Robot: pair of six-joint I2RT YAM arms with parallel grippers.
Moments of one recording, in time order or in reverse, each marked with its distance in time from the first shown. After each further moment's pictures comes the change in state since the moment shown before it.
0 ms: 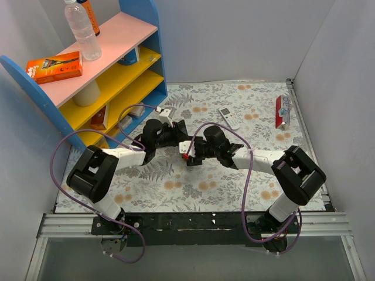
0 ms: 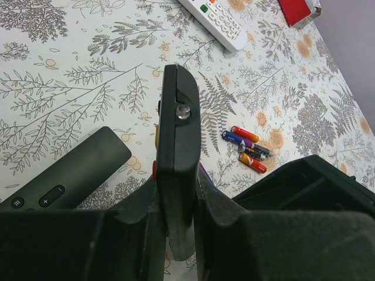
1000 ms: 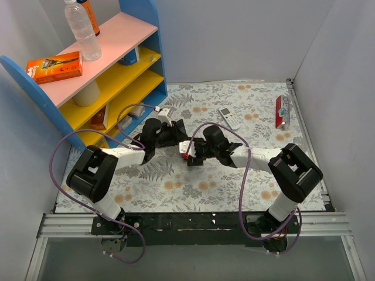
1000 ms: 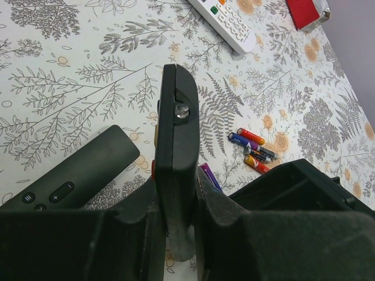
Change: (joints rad) left arm 0.006 0.000 0.008 -0.026 -0.008 -0.011; right arm -0.009 0.032 0.005 -0.038 -0.008 0.000
